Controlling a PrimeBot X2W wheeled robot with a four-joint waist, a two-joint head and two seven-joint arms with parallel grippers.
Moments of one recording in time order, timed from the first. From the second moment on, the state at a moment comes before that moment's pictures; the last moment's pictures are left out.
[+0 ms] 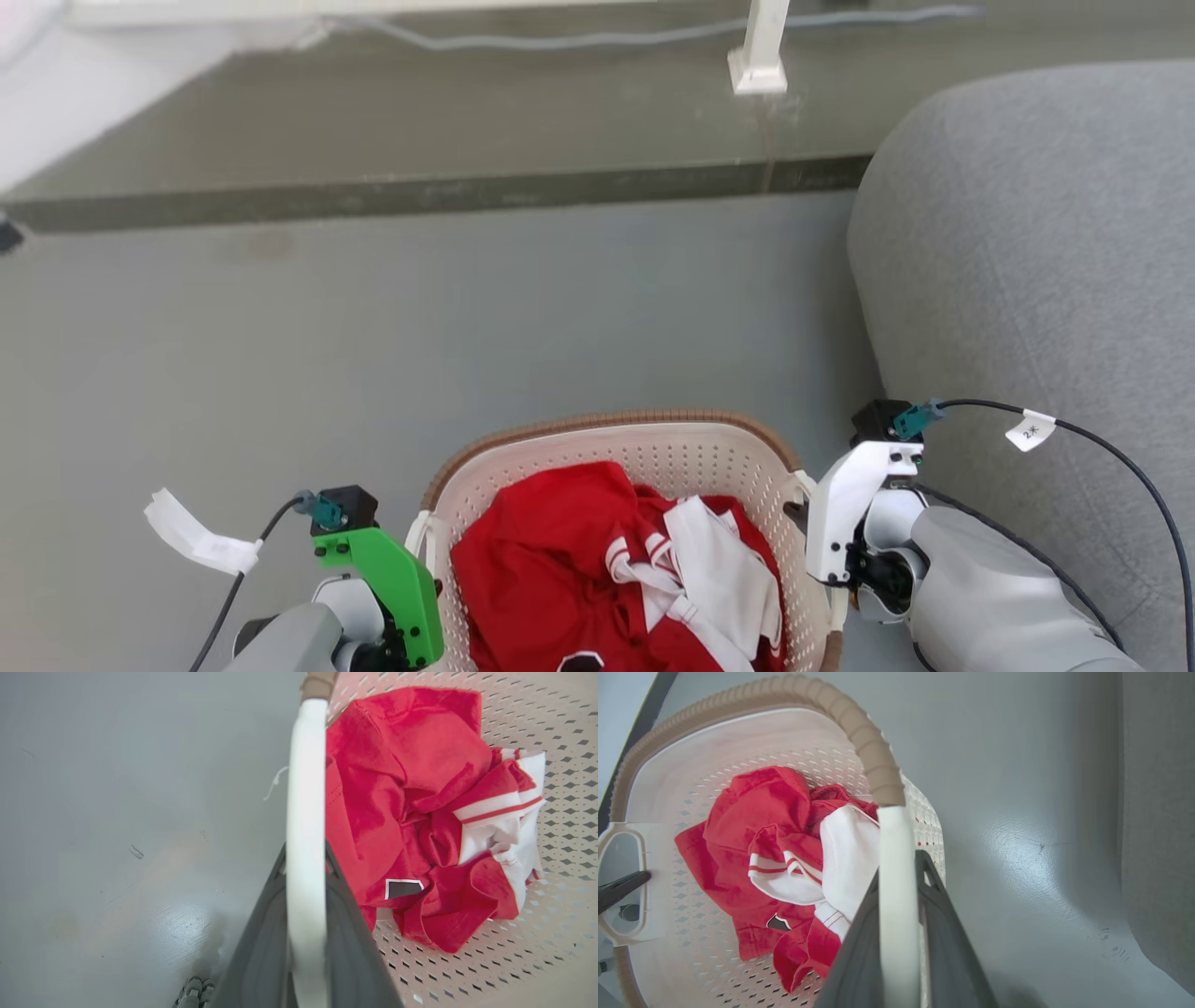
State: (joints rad) left arm -0.49 0.07 -0.82 1.08 -1.03 -0.12 0.19; right arm -0.54 -0.06 0.77 1.13 0.90 0.11 0.20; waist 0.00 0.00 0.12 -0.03
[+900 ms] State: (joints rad) left arm -0.48 0.07 -0.85 1.07 -1.06 -0.12 0.21; right arm -0.54 -0.06 0.81 1.13 0.94 0.11 0.22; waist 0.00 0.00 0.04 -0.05
